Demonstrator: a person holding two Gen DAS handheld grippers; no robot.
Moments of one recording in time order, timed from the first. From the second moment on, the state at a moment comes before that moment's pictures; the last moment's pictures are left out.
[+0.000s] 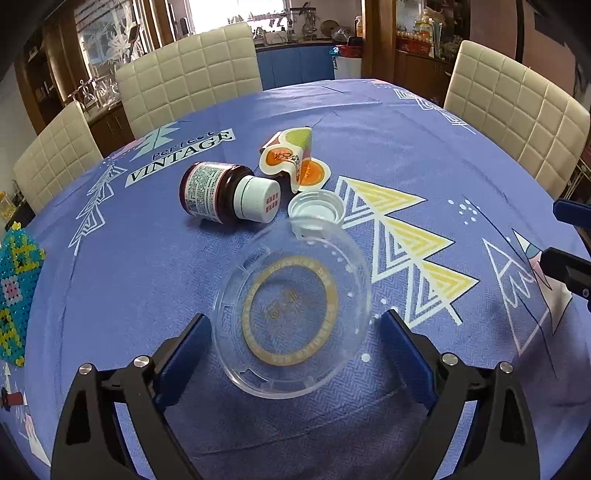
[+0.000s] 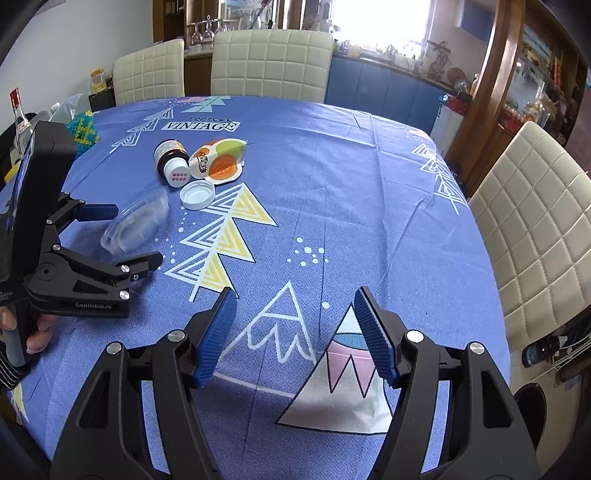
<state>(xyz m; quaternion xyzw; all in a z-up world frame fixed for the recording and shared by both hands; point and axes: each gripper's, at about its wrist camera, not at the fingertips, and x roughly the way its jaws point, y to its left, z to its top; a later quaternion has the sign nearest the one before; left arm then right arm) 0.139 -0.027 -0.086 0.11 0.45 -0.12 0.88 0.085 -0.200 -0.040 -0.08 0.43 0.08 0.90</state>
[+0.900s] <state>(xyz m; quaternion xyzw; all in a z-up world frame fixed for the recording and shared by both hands) 0.148 -0.002 -0.074 0.07 0.42 -0.09 0.90 0.107 -0.164 -0.043 -0.11 0.43 0.11 0.89</state>
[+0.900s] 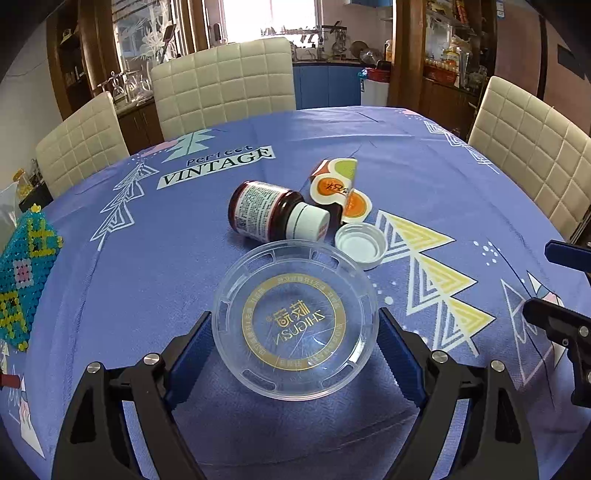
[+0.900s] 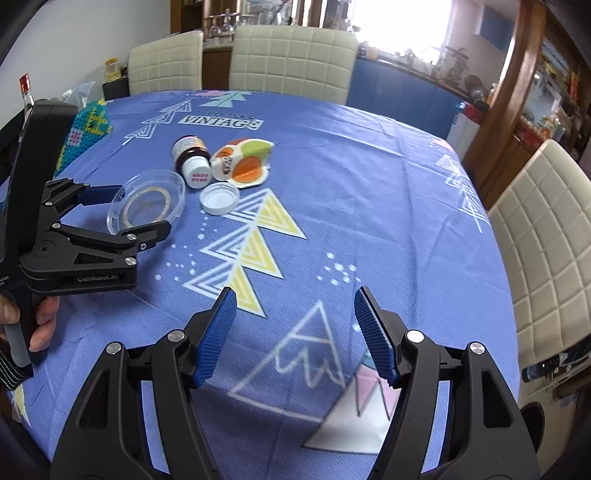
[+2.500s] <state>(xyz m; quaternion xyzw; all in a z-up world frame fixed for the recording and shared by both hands) 0.125 -0.043 -0.075 0.15 0.44 -0.11 0.88 0.122 -0.154 -0.070 -0.17 0.43 0.16 0.87</state>
